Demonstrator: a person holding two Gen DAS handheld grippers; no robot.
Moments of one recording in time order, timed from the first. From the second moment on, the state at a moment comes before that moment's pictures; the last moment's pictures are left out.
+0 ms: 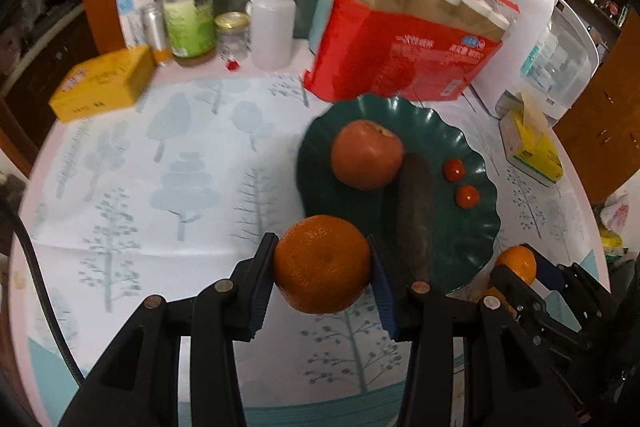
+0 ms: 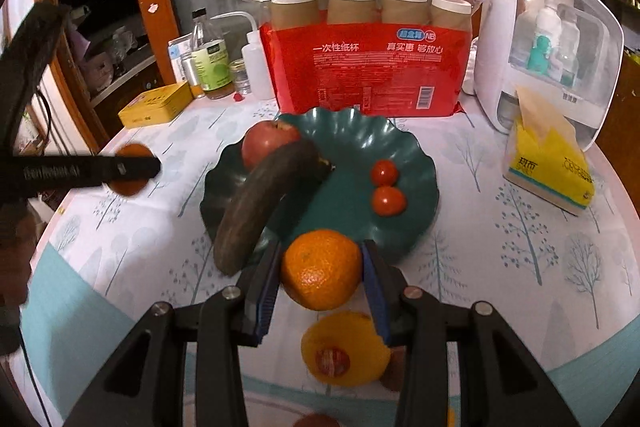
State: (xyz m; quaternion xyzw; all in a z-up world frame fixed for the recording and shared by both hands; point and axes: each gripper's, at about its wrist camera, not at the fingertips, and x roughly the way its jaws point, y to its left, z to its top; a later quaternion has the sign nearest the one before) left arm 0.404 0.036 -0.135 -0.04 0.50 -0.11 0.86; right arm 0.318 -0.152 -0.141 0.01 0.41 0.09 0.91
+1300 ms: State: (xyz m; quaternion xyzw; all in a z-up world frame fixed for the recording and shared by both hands) left arm 0.380 0.049 -0.134 -0.13 0.50 -0.13 0.85; right arm 0.310 -0.164 -0.130 0.07 0.42 0.05 0.90
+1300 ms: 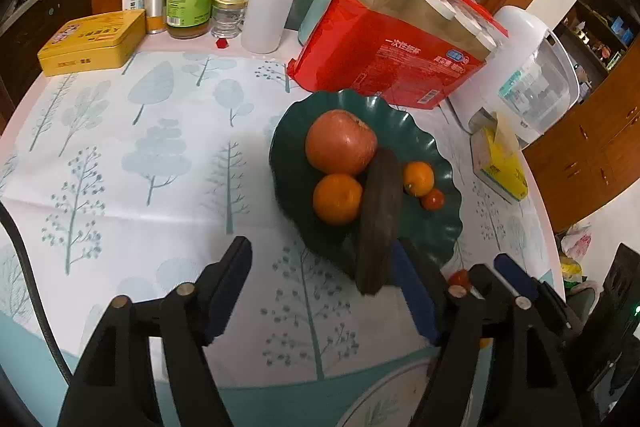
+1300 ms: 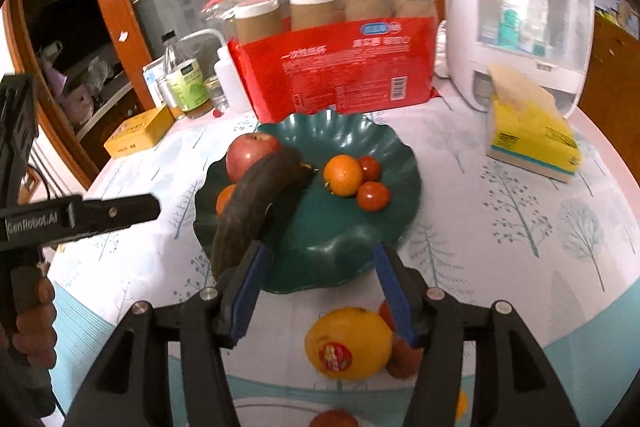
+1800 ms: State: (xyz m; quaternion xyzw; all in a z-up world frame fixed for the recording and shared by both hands) left arm 0.320 0.051 -0.129 -0.11 0.52 -0.13 0.84; right arm 0.248 -0.183 -0.108 0.07 0.41 0.02 0.91
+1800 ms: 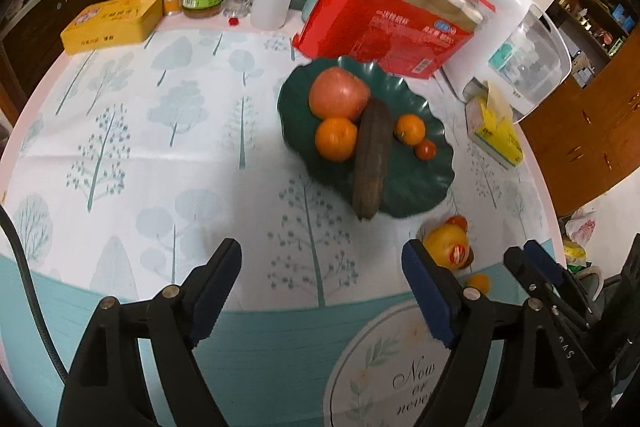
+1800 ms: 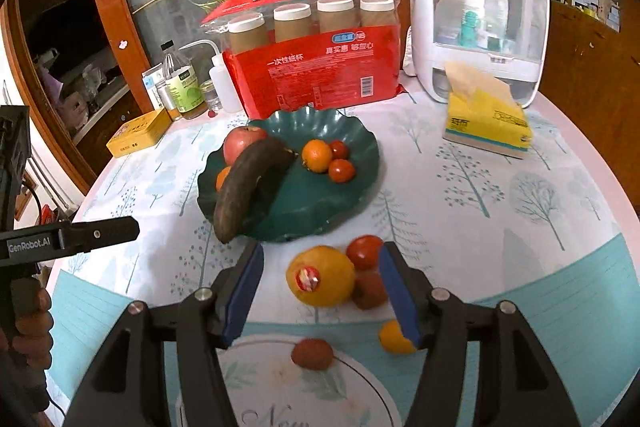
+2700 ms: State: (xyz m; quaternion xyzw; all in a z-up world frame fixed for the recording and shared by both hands) left arm 0.287 -0.050 -0.142 -0.12 0.56 -0.08 0.81; right arm 0.219 -0.258 -0.137 0.02 0.45 0.11 0.89
